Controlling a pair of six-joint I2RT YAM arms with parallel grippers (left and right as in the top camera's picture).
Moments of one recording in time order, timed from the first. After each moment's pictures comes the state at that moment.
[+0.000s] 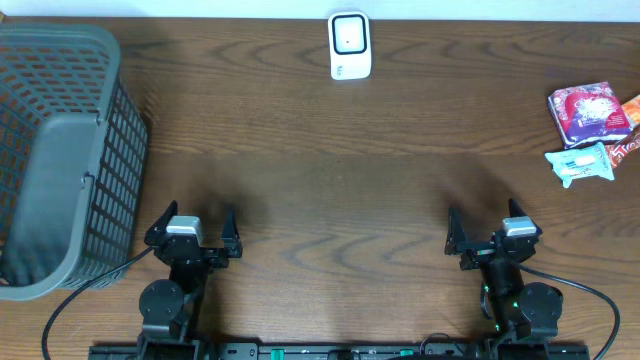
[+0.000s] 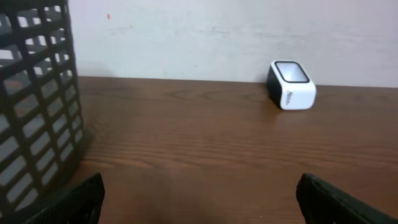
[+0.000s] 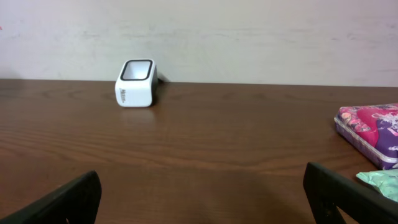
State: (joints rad) left arm -0.09 0.01 0.01 -0.11 0.00 -0.07; right arm 0.00 0.01 0.01 -0.06 -0.14 0.02
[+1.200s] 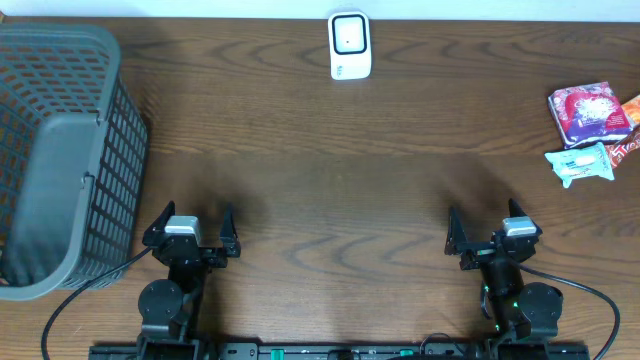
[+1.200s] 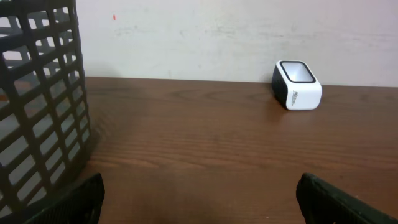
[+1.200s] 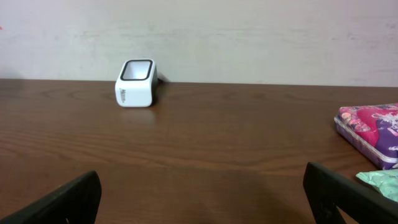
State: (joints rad) left arm -0.08 0.01 0.01 -0.11 -0.01 -0.07; right arm 0.00 0.01 0.01 -0.06 -0.14 0.02
